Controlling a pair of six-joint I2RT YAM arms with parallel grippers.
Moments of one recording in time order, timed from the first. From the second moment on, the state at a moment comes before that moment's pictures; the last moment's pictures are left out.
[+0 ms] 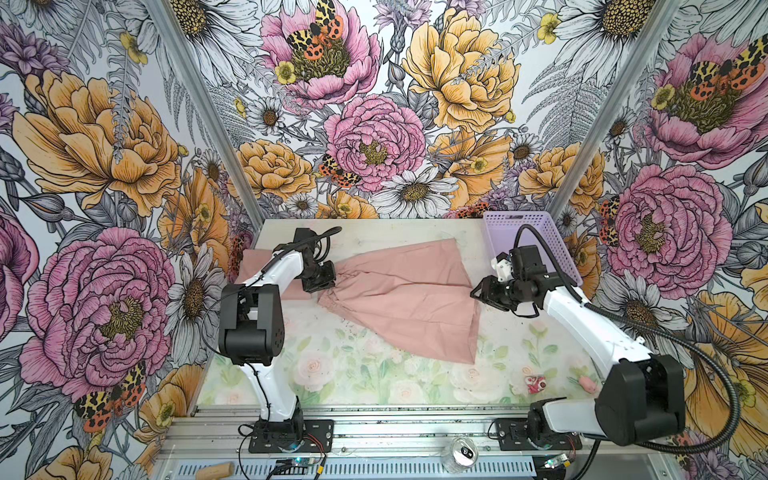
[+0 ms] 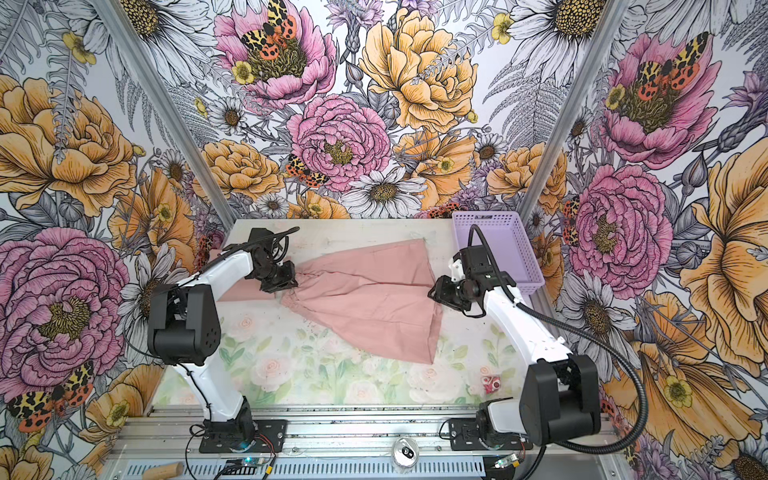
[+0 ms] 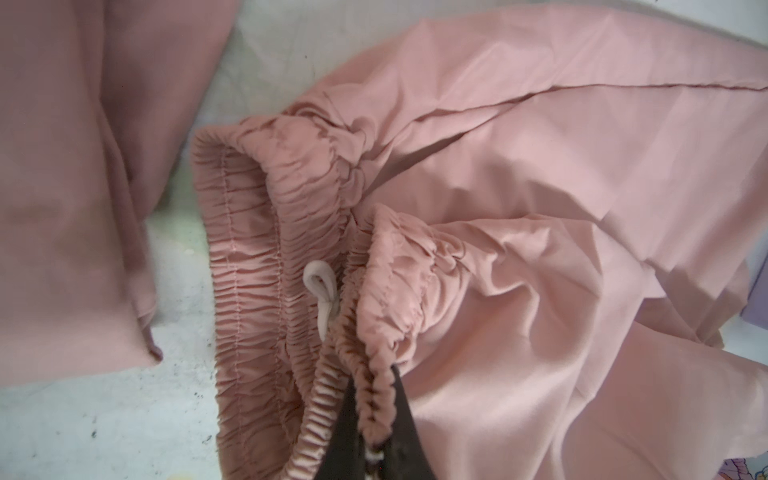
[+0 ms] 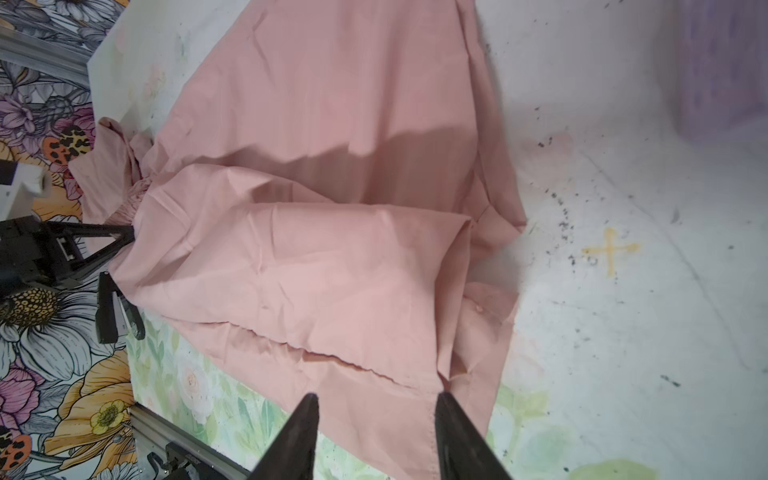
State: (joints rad) left arm -0.03 1.83 1.35 -0.77 0.27 -0.32; right arm 0.17 1.30 0.97 -0.72 -0.42 0.46
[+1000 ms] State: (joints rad) left arm -0.04 1.79 1.33 -0.77 0.27 -0.32; right arm 0.22 1.34 0.61 -0.28 -0.45 0.53
